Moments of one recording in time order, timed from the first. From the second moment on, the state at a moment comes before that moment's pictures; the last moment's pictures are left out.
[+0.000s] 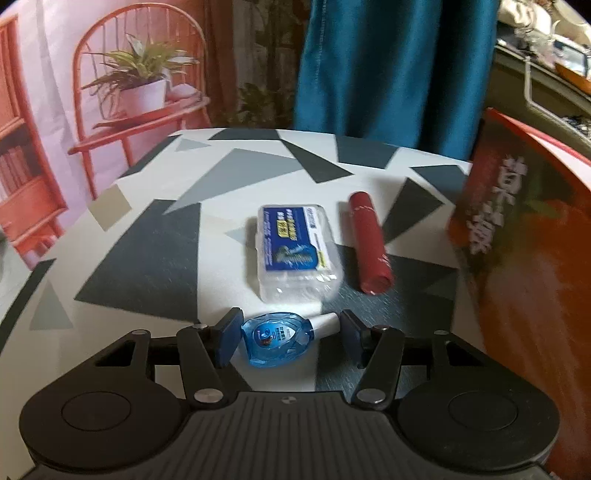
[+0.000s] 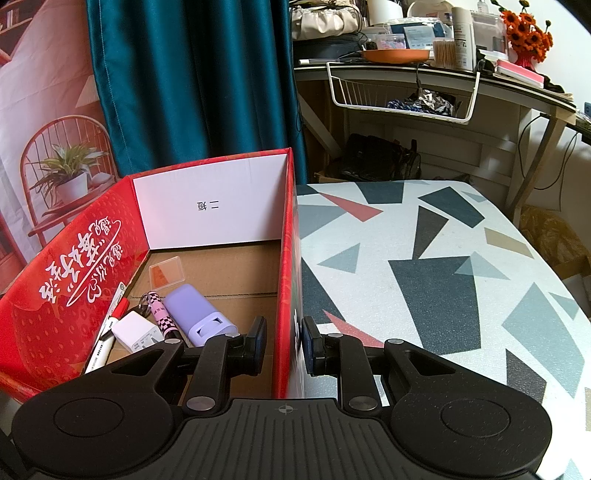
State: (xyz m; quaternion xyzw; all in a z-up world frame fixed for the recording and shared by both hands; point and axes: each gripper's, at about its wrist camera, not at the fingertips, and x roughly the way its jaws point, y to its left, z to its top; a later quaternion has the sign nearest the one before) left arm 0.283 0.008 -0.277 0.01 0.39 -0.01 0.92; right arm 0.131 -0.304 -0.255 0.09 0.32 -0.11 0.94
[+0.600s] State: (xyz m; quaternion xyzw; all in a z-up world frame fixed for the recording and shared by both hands) left arm 0.244 0.001 -0.223 -0.03 0.34 -0.14 0.93; right arm 0.131 -0.304 -0.255 0.09 0.32 -0.11 0.94
